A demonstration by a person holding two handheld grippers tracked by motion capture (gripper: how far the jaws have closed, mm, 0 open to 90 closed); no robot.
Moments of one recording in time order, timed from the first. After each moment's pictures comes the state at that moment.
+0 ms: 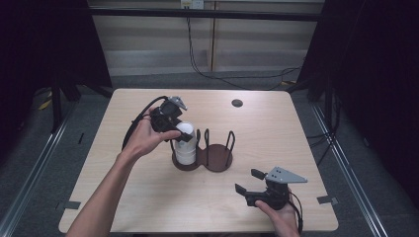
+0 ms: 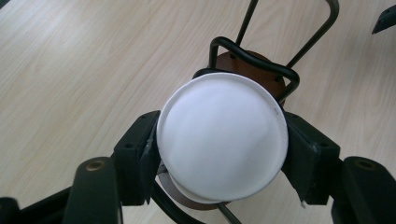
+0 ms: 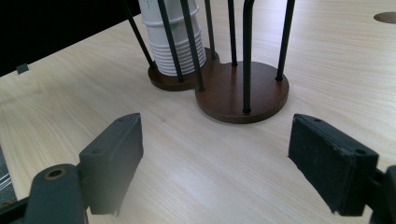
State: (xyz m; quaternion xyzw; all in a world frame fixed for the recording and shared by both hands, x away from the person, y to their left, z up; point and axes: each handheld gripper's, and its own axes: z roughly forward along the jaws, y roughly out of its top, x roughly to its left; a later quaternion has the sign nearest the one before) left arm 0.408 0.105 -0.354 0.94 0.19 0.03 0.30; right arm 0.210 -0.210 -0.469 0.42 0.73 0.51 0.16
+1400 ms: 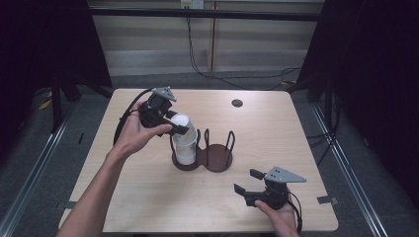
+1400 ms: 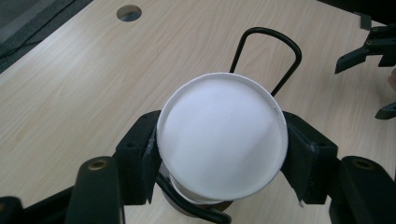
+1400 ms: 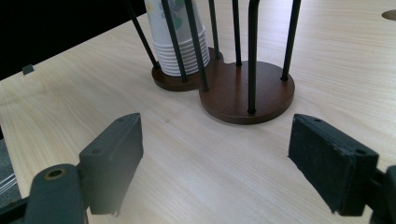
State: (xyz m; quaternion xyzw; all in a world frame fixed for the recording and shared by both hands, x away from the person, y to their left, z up) left arm 0.398 0.126 -0.323 0.91 0.20 0.05 0.36; right arm 0.211 -0.208 -0.470 0.42 0.73 0.52 0.16
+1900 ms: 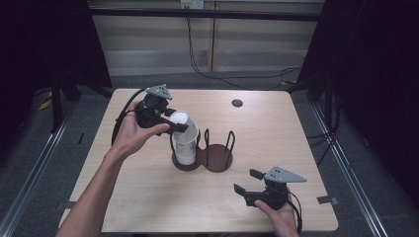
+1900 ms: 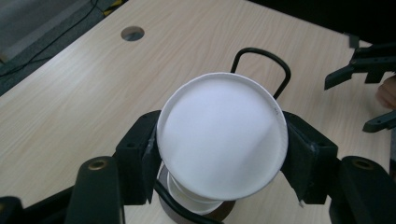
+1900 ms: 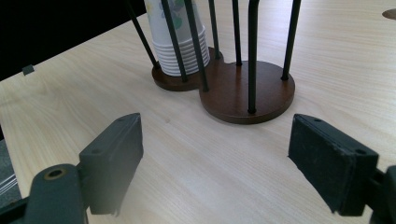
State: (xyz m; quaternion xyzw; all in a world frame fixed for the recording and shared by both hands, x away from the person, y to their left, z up) left arm 0.389 0.133 -0.316 0.89 0.20 0.05 0.41; right arm 0.212 -0.209 -0.470 0.42 0.73 0.52 0.15
